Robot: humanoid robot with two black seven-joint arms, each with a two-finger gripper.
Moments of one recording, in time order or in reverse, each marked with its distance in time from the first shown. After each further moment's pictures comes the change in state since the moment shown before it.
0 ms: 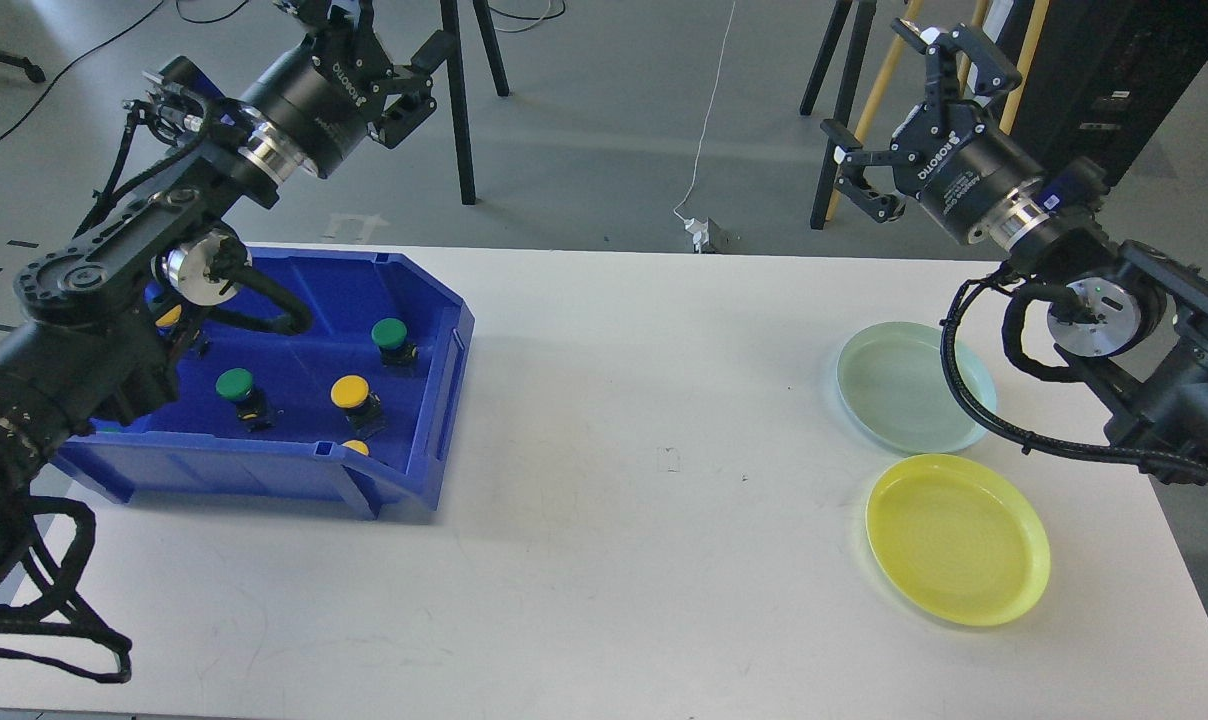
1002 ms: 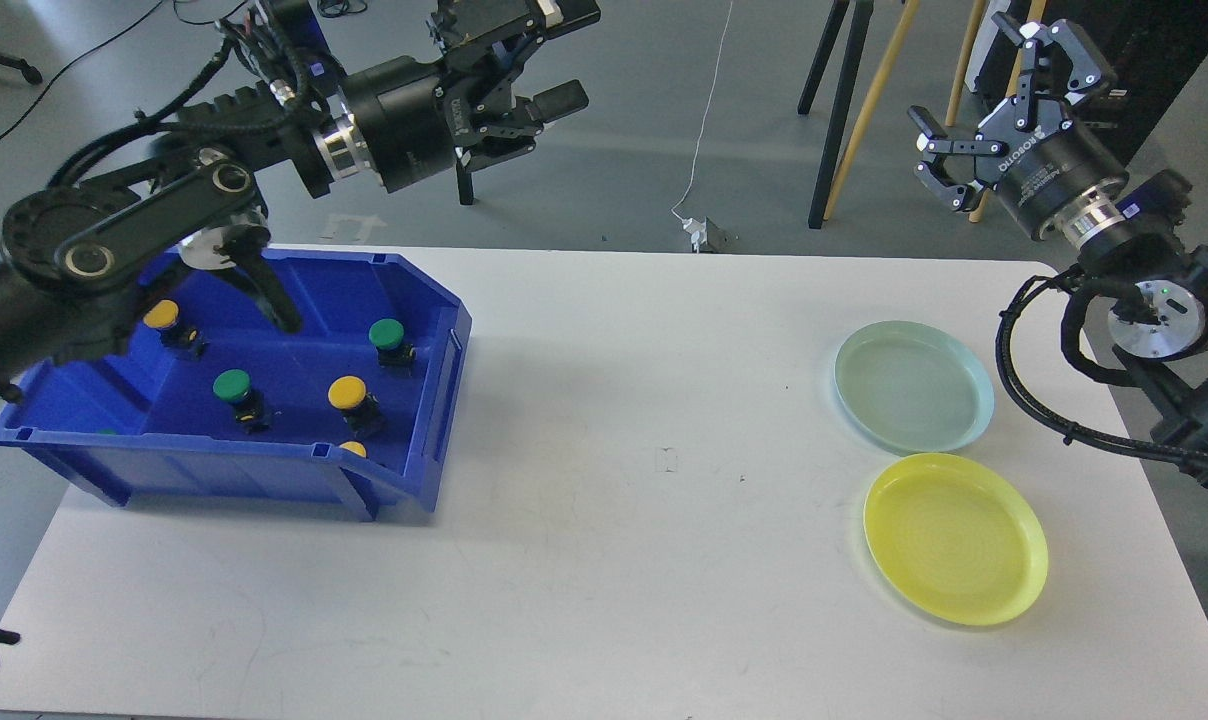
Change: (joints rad) left arm -0.249 0.217 0.450 -0.378 0.211 0.000 0.000; right arm -0.039 -0.049 0.093 -0.066 0.003 0.000 -0.002
